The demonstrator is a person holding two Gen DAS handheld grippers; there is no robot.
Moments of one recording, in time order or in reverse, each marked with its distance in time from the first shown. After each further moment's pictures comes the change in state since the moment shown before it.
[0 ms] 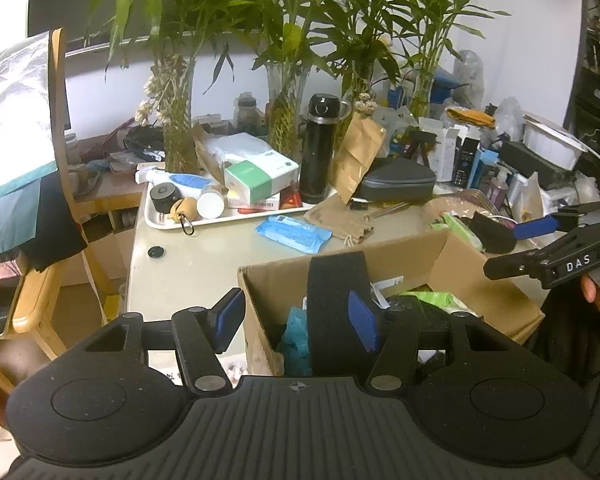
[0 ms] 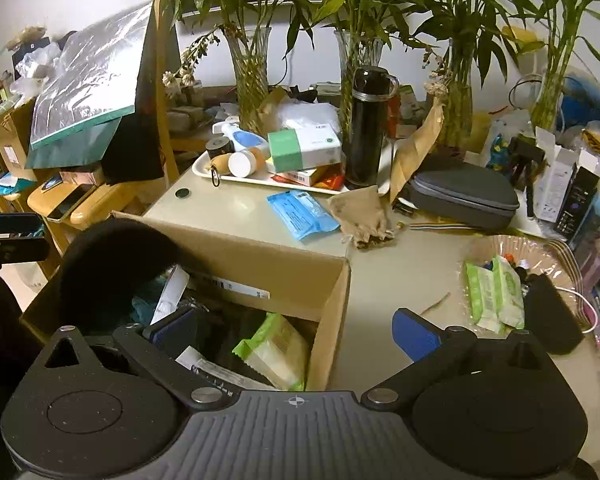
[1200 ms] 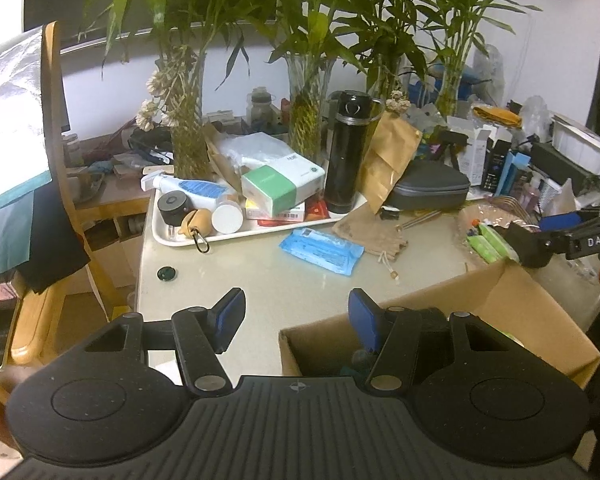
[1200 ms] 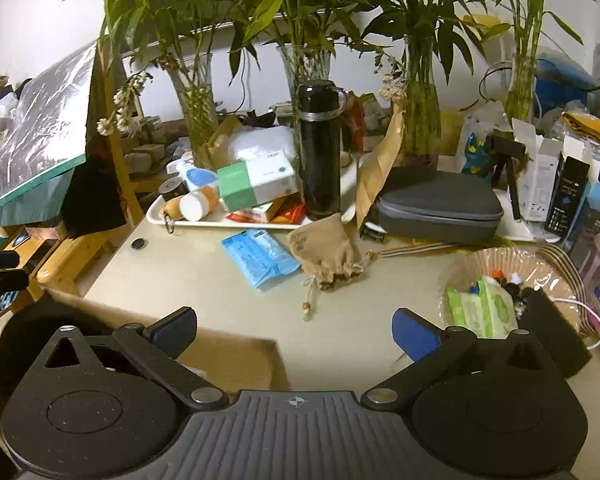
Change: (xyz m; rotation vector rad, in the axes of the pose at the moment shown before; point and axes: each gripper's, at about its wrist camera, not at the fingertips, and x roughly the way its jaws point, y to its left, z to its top) left arm 0.058 0.033 0.033 0.007 0.026 0.029; right arm 0.050 -0.055 0.033 0.122 -0.068 -0.036
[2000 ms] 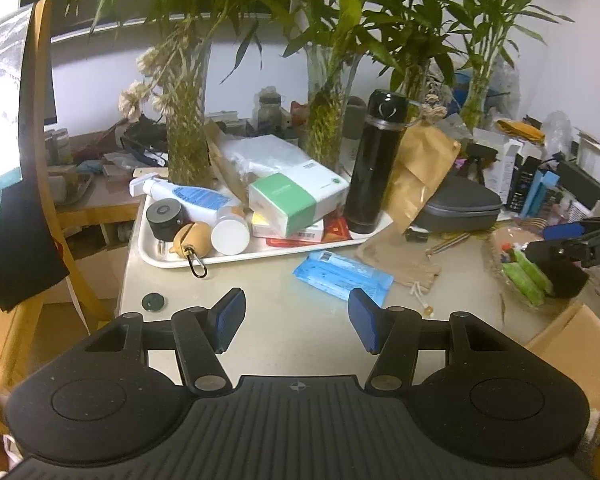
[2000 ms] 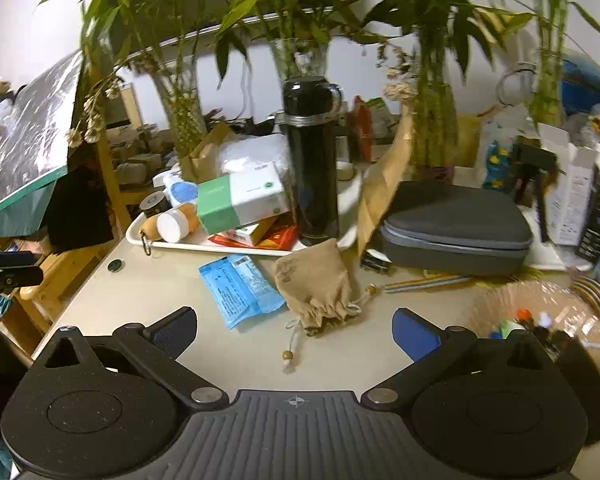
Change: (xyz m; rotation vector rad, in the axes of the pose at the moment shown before) left arm 0.081 0.031 0.014 -0.044 -0.031 -0.016; right arm 0.081 -0.034 0.027 -0.022 -0.026 0.063
